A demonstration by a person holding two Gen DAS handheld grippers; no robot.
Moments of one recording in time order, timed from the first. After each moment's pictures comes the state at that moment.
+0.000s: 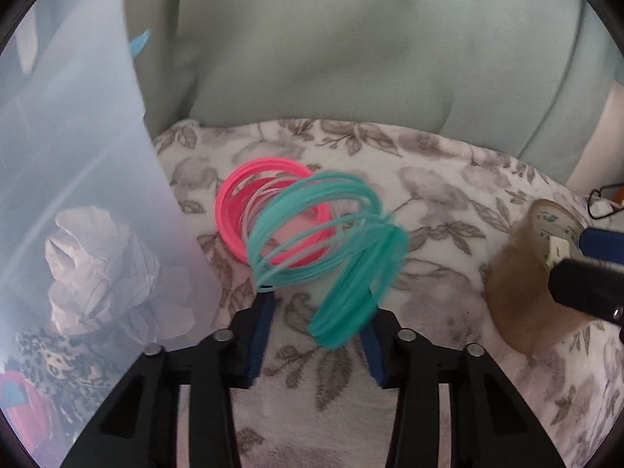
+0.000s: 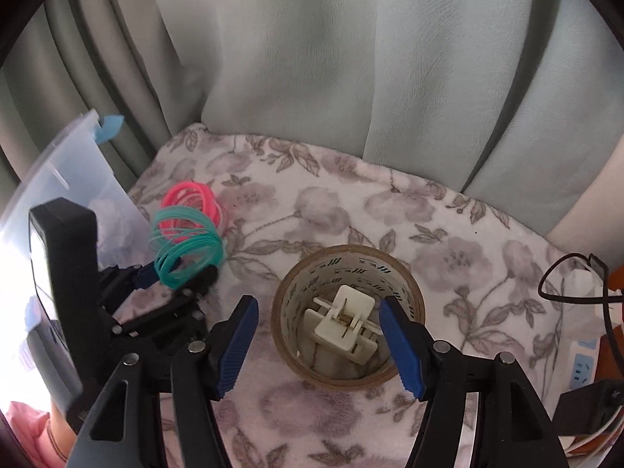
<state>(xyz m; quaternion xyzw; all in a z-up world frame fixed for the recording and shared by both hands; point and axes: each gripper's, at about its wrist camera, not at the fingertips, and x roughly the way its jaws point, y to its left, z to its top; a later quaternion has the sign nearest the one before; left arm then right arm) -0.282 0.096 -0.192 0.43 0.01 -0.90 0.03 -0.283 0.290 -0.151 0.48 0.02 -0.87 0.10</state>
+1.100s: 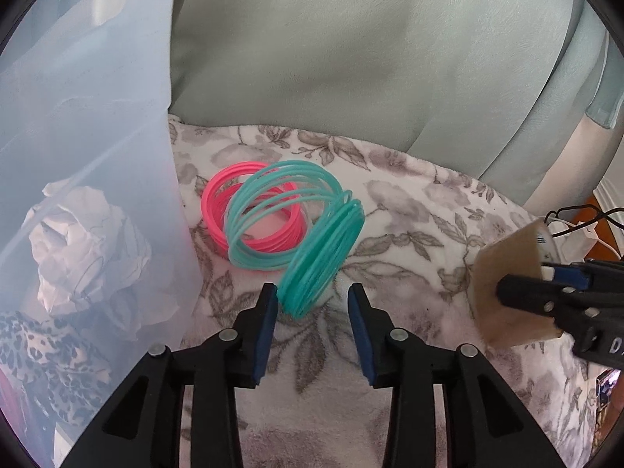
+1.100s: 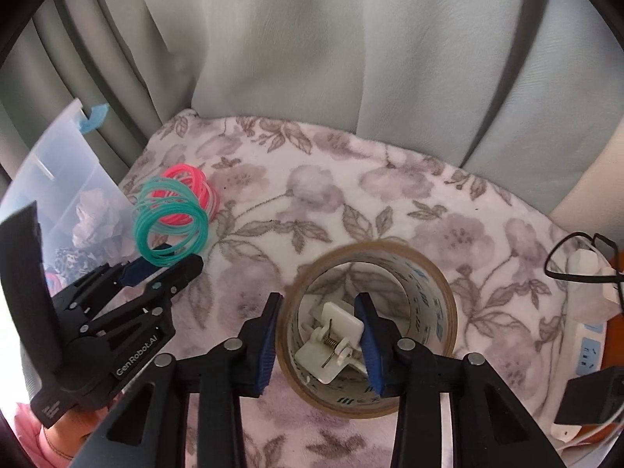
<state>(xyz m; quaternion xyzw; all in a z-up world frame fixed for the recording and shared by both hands) -0.264 0.091 -0.187 0.41 0.07 -0.91 -0.03 -0.276 0.298 -0.162 0.50 0.00 -0.86 0.09</state>
